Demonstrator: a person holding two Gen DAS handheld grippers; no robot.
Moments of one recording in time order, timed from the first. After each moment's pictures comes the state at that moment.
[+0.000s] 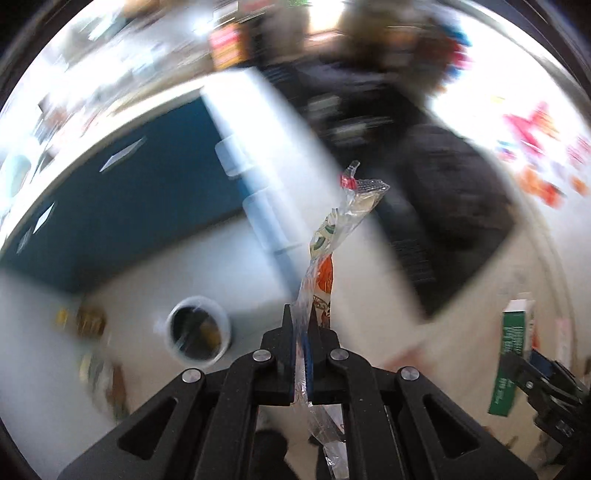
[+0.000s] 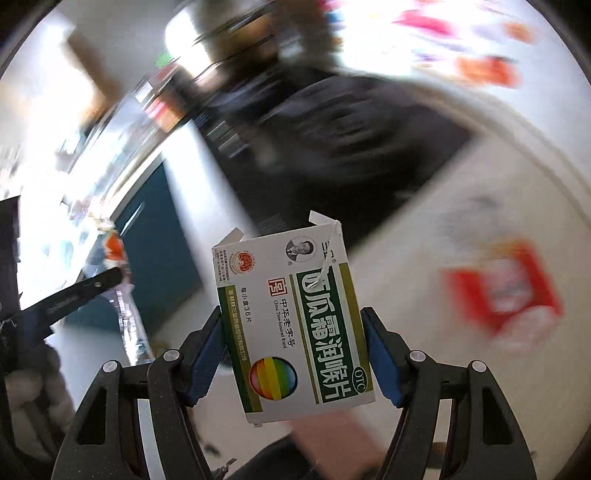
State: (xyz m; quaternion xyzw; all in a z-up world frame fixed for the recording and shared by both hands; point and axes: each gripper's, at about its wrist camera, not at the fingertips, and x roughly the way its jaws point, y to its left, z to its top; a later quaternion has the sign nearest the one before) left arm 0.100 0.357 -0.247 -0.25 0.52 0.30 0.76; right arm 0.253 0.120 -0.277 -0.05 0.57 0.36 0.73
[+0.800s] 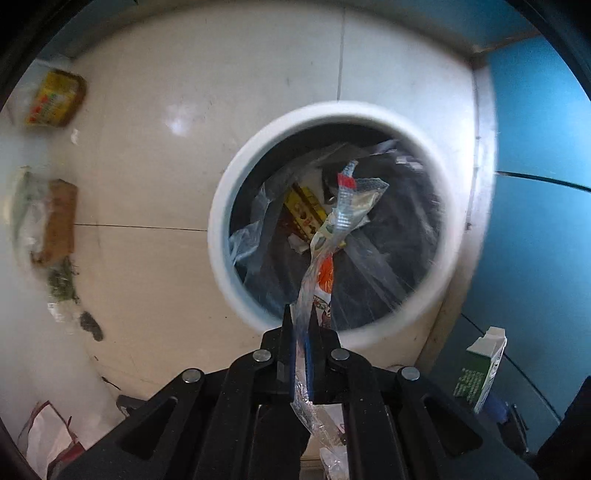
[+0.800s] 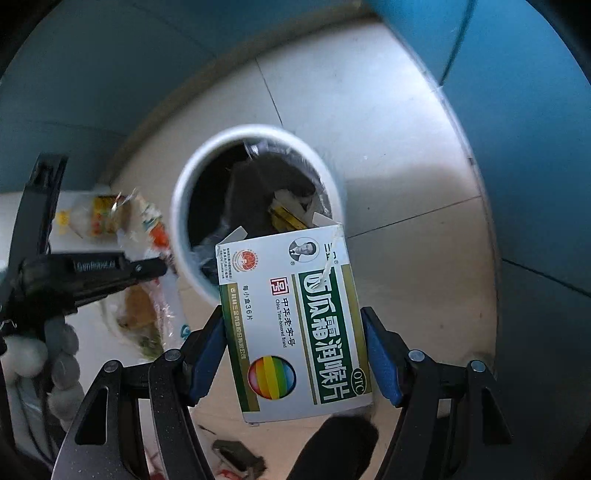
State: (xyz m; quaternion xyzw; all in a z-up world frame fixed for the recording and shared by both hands) left arm -0.134 0.619 -0.849 -0.52 0.62 0.33 0.48; right arm 0.006 0.490 -0.854 -0.24 0.72 0.38 0.53
